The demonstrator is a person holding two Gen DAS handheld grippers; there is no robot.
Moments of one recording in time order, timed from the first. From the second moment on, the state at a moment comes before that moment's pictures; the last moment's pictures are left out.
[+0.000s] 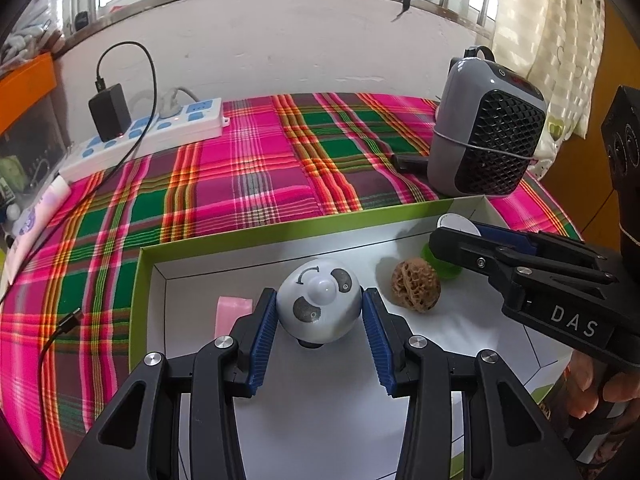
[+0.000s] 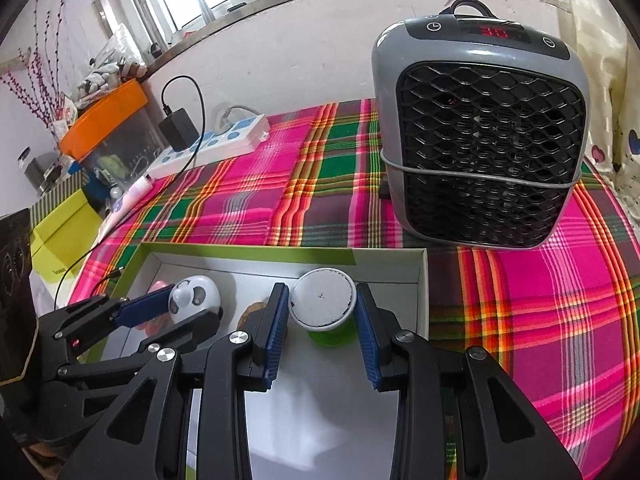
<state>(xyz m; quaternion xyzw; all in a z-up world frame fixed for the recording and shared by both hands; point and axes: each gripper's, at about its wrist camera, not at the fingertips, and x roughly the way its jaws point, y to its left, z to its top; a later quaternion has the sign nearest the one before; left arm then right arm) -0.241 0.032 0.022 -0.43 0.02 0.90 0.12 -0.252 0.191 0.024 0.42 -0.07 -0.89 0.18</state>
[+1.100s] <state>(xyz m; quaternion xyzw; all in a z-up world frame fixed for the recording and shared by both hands) -0.229 0.025 0.031 -0.42 0.01 0.90 0.11 -0.240 0.192 0.030 0.40 -0.06 -0.90 0.18</state>
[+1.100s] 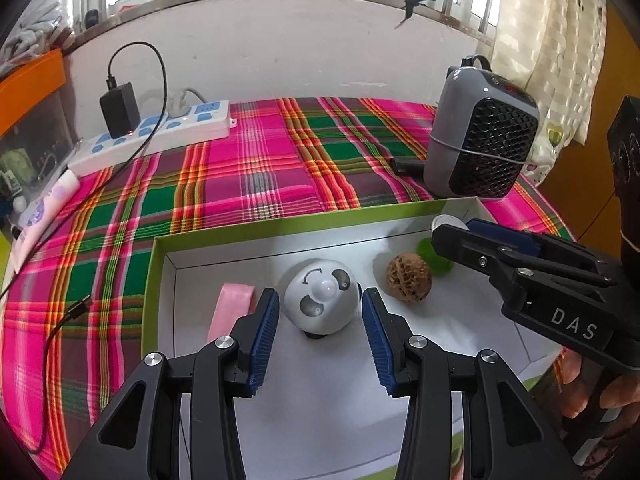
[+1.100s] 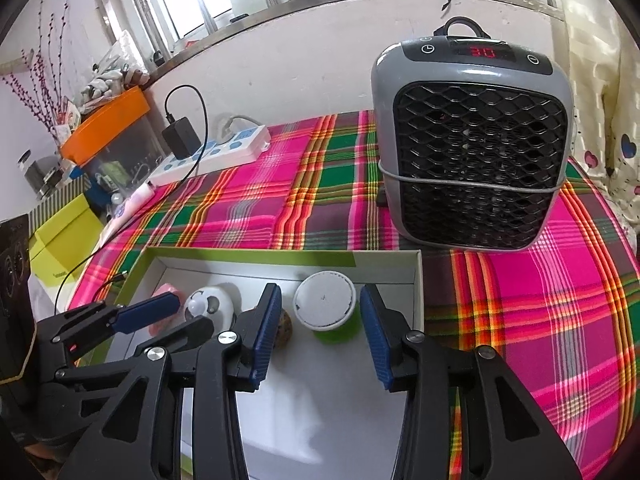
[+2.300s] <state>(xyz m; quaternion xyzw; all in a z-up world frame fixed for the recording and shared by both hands) -0.102 0.007 0.062 -0.36 0.02 0.93 0.06 -0.126 0.182 0.052 0.36 -0.06 -0.91 0.19</state>
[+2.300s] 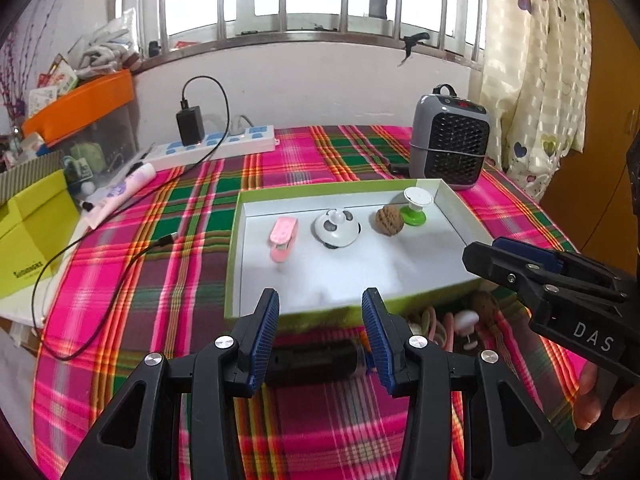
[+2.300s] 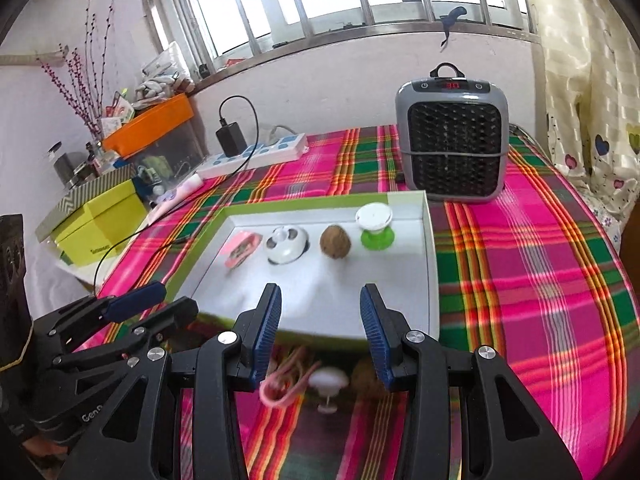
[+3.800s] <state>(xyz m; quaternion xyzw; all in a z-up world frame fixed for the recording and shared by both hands) -0.089 -0.015 0.027 -0.38 0.04 0.92 0.10 -0.088 0.215 0.018 0.40 -0.08 -0.90 0.17</state>
